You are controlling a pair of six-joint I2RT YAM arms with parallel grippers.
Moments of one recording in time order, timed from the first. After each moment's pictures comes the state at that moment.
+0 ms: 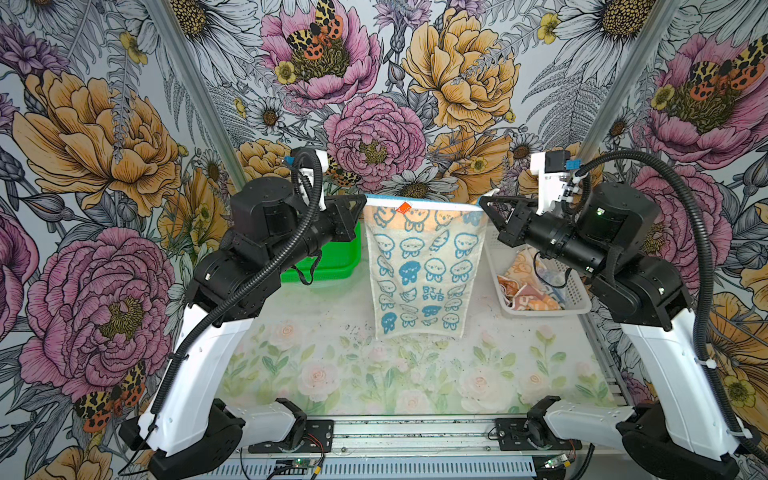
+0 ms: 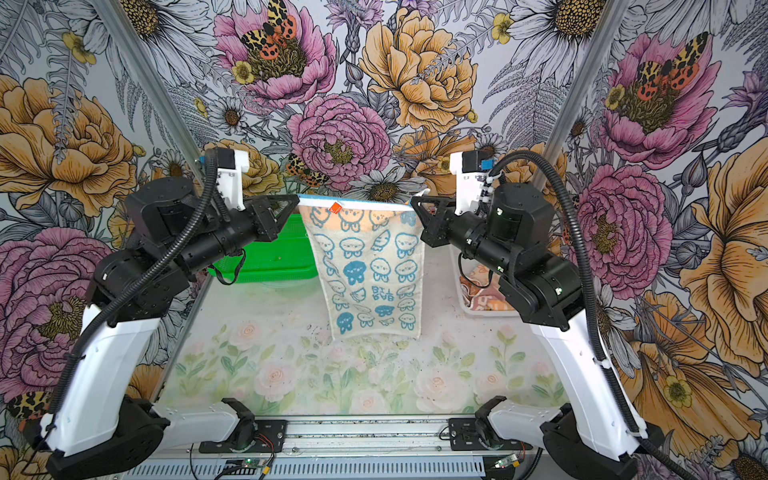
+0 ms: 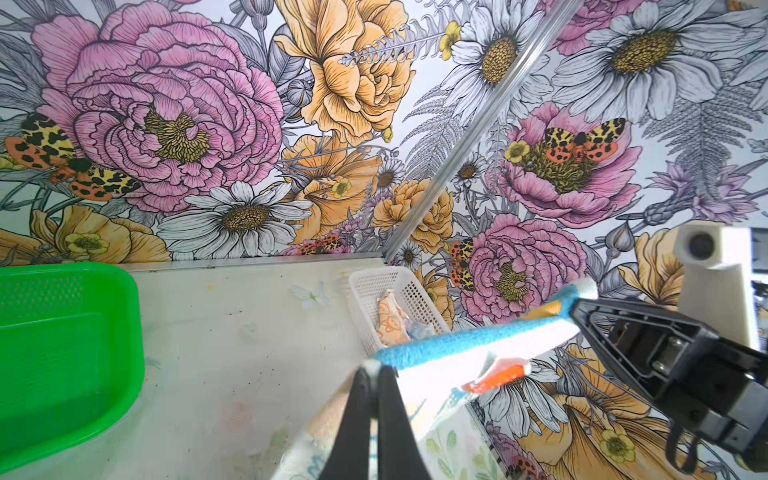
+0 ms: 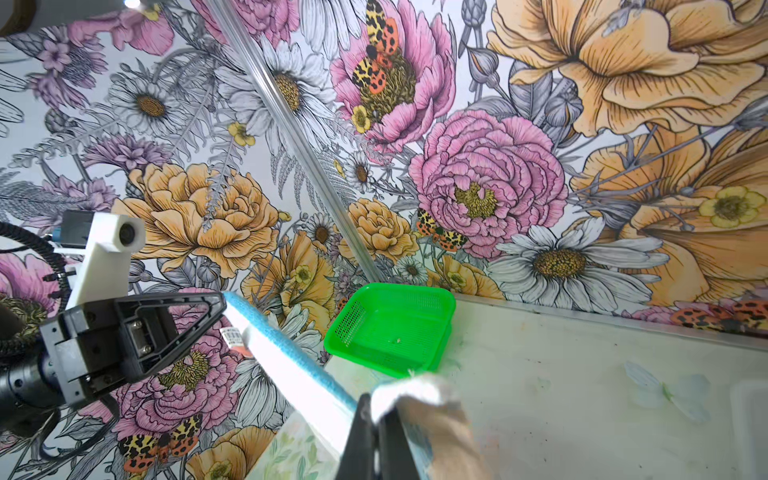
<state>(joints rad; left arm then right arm) -0.52 1.31 1.98 -0.85 0.08 -0.52 0.52 1.26 1.90 -0.79 -0.17 0.42</state>
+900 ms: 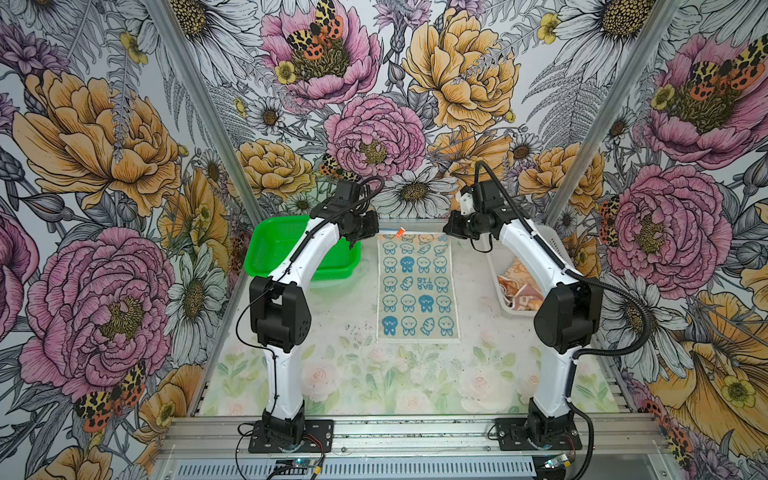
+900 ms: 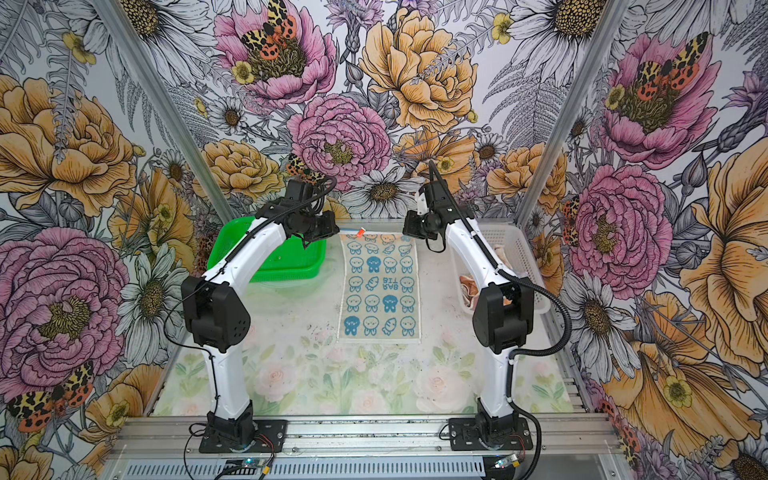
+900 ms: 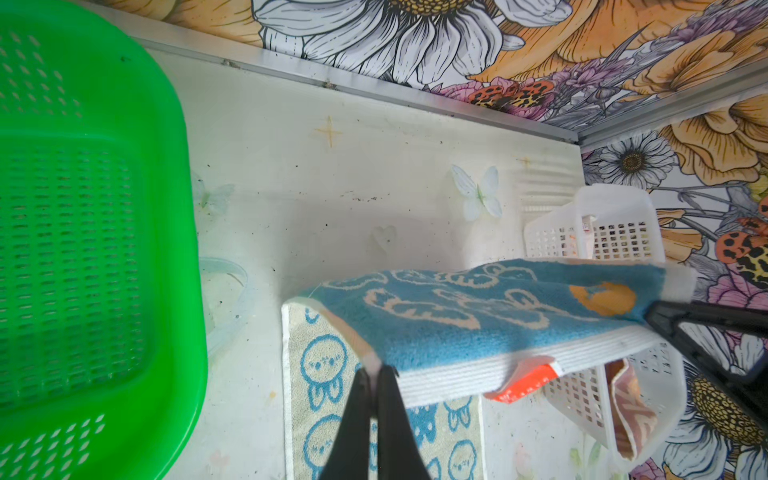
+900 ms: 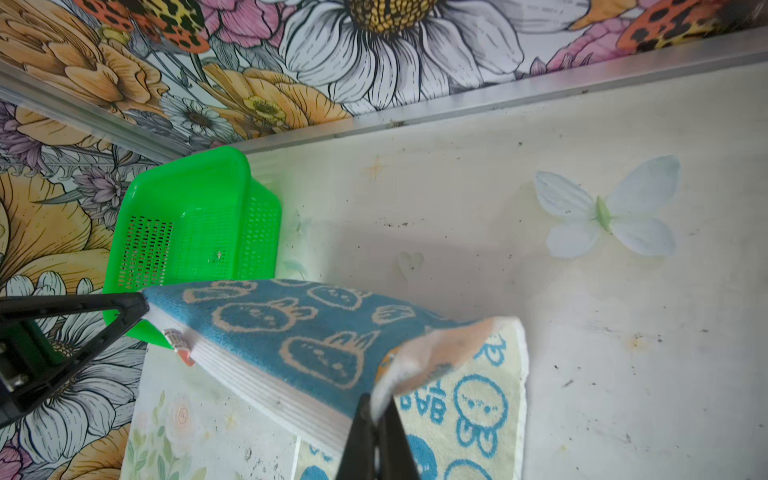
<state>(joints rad) -0.30 1.99 1.91 -0.79 0.25 -0.45 0.25 1.95 1.84 -0.76 -0.34 0.39</state>
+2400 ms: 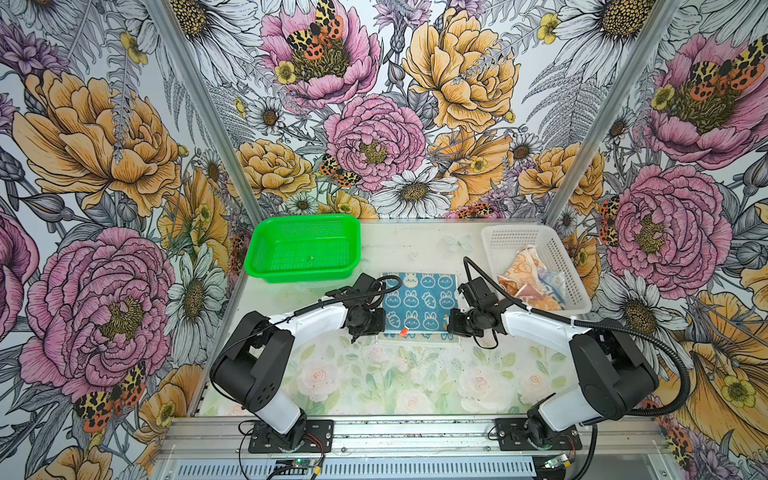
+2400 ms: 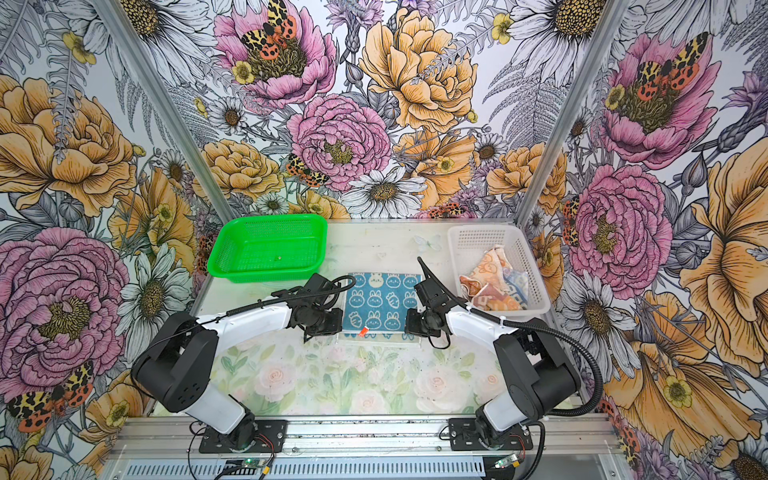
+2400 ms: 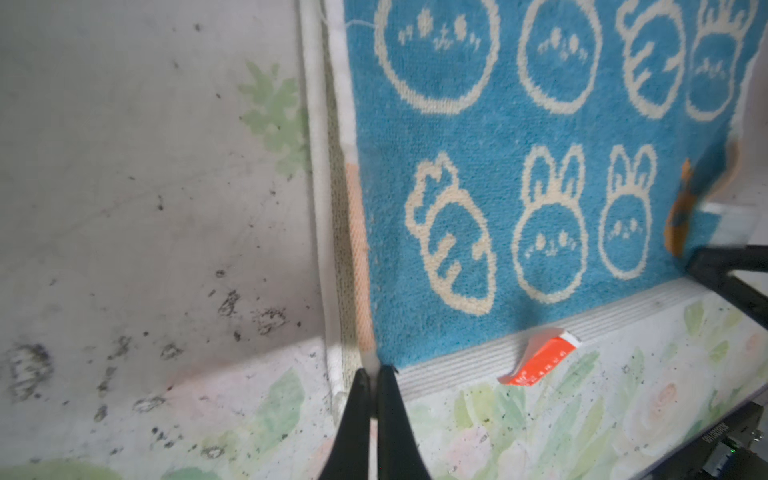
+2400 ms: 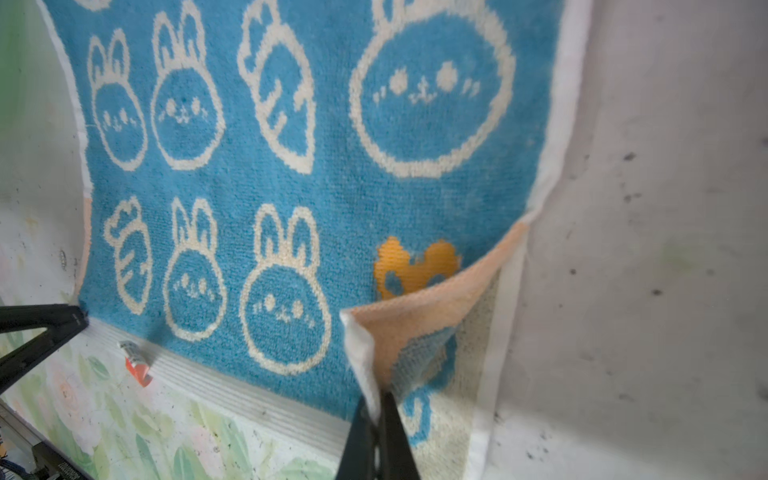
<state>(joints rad) -0.57 1.60 0.91 -0.50 0.17 -0.57 0.46 1.53 0.77 -0.39 -0.26 0.58</state>
